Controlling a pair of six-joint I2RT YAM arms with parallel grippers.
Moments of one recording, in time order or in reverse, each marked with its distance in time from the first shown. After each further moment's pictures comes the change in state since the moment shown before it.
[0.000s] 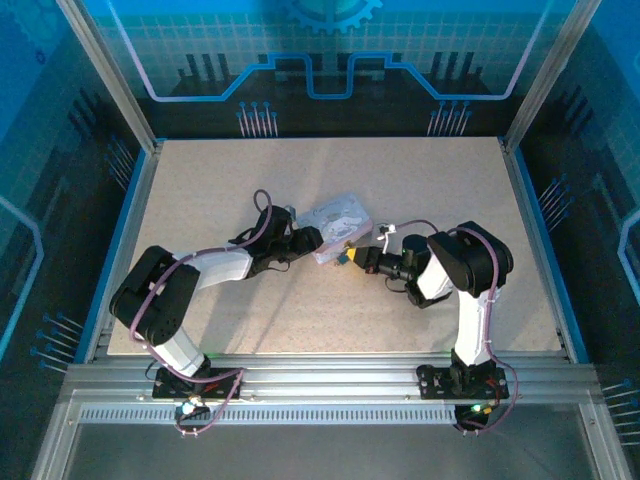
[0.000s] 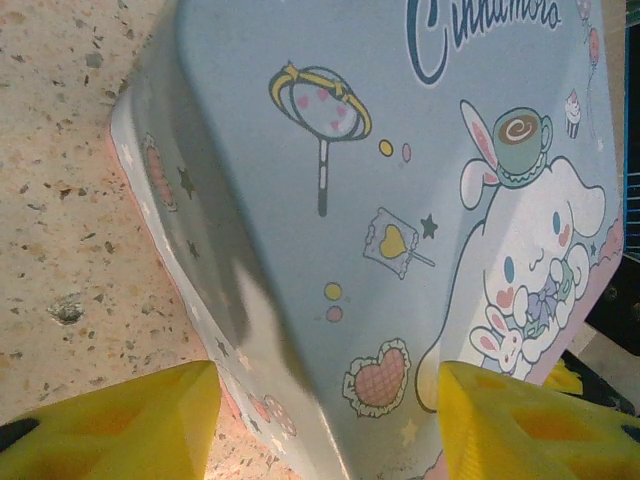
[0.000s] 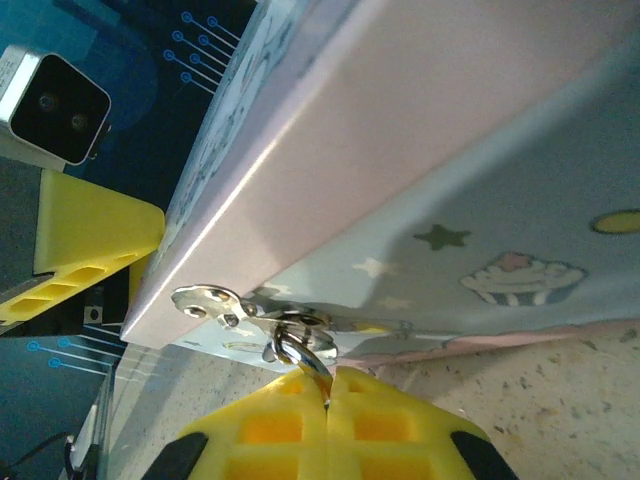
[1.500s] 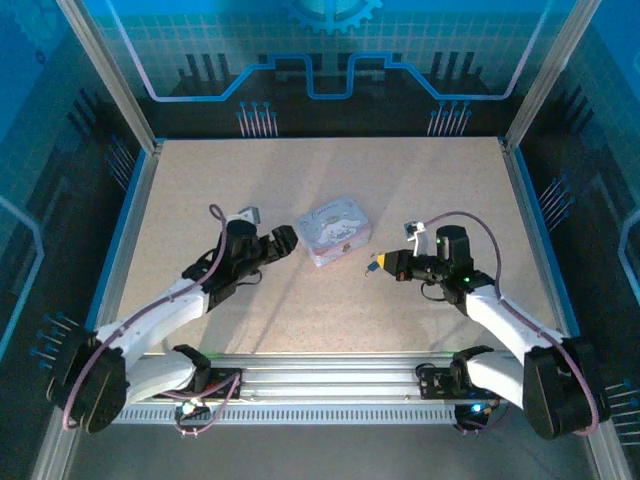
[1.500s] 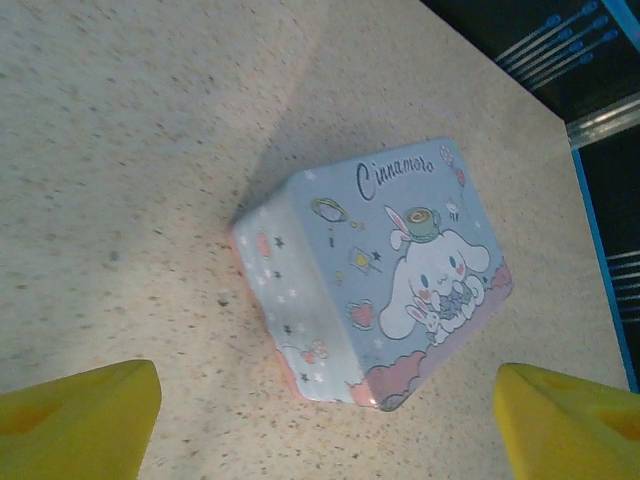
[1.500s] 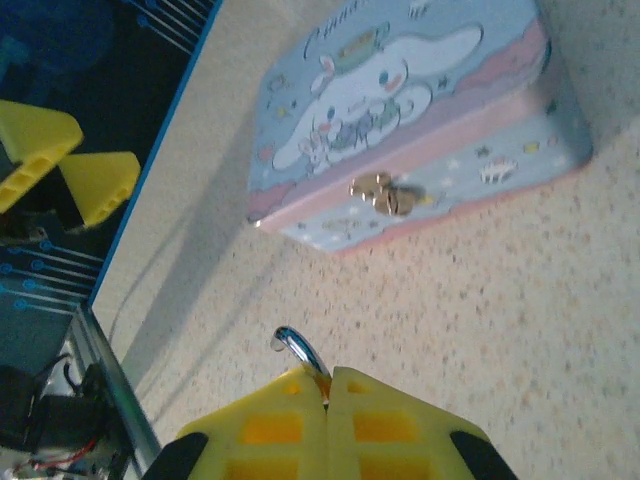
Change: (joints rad) left arm 0.002 -0.554 -0.192 -0.185 -0.279 0.075; right arm -0.114 -0.959 -0.001 -1.293 -0.003 -0.321
